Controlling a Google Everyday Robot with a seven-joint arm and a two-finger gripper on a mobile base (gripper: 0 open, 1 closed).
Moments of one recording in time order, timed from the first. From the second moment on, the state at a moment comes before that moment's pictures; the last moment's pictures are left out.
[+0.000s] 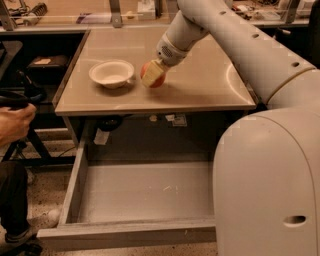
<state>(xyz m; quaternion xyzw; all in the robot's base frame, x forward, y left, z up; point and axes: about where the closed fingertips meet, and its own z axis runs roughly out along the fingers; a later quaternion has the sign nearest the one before) 0.729 0.002 0.848 -0.46 0.84 0.16 0.22</state>
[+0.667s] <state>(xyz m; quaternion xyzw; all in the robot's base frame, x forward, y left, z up) 0.736 -0.015 0.824 -0.45 0.86 0.13 0.21</state>
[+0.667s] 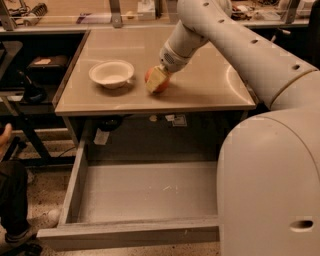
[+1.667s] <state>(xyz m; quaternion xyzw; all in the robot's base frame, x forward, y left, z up) 0.736 -0.014 0.823 -0.45 0.86 0.13 0.21</state>
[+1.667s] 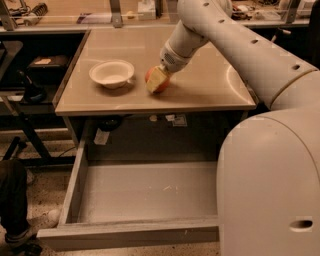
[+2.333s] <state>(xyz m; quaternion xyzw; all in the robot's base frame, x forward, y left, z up) 0.736 -0.014 0.823 -0.45 0.86 0.13 0.21</state>
